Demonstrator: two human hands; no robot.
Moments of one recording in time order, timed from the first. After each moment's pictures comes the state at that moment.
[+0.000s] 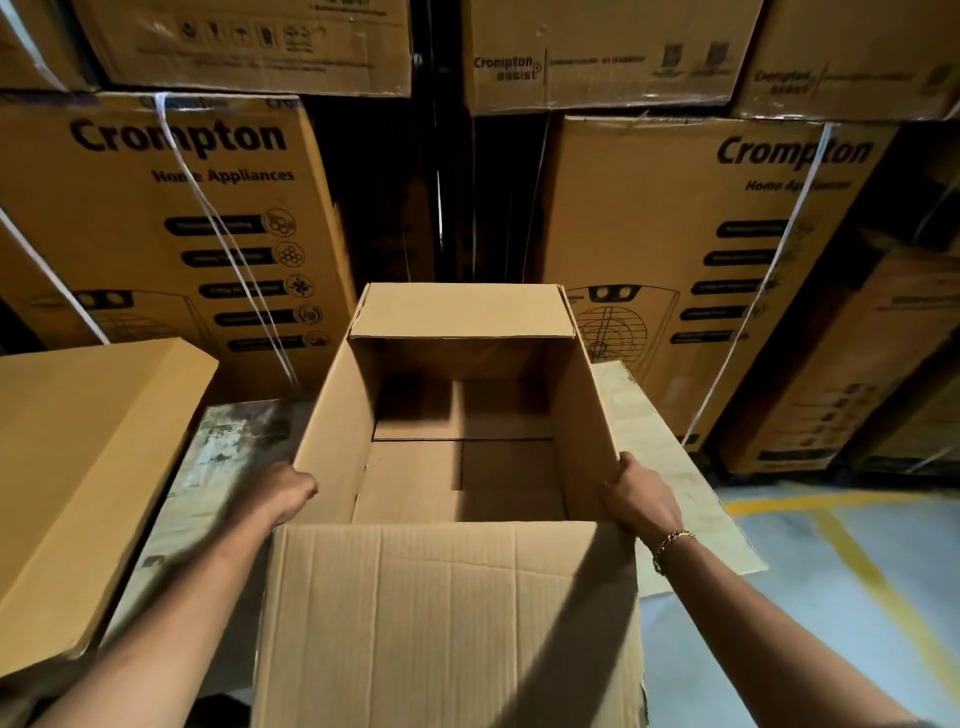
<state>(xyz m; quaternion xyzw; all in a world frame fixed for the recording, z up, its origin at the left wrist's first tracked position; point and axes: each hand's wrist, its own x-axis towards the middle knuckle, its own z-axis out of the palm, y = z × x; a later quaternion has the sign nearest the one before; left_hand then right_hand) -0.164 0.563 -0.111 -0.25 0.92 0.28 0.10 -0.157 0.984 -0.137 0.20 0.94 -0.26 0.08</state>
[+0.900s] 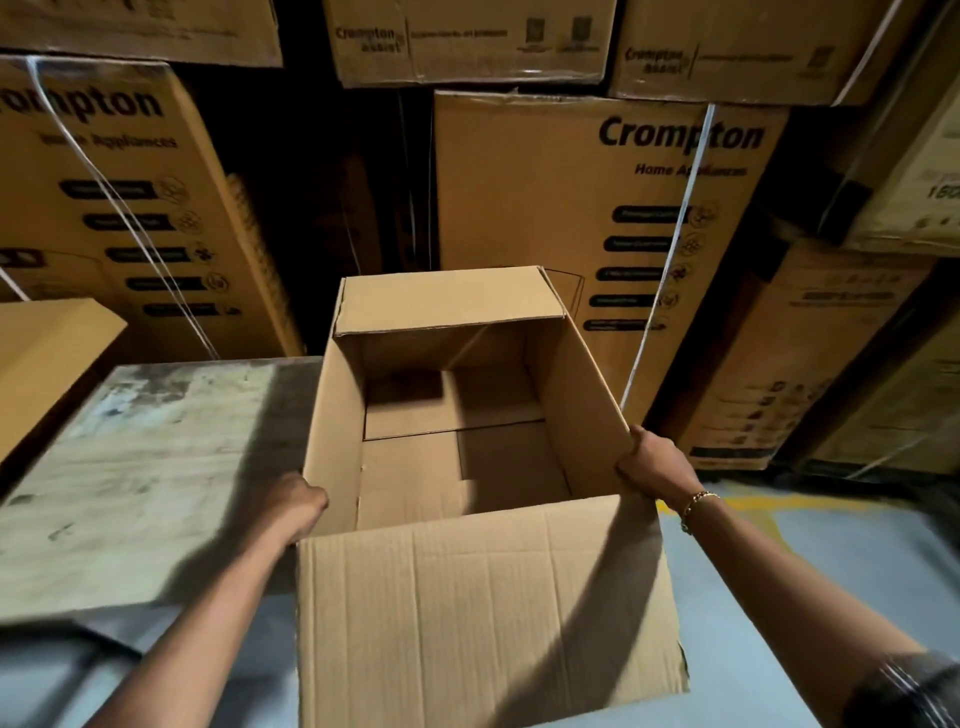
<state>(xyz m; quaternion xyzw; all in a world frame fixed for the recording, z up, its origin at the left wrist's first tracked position) -0.088 0.880 -0.127 -0.29 0.91 0.29 0.10 -0.145 1.301 -0.113 0.12 0.96 -0.24 0.10</state>
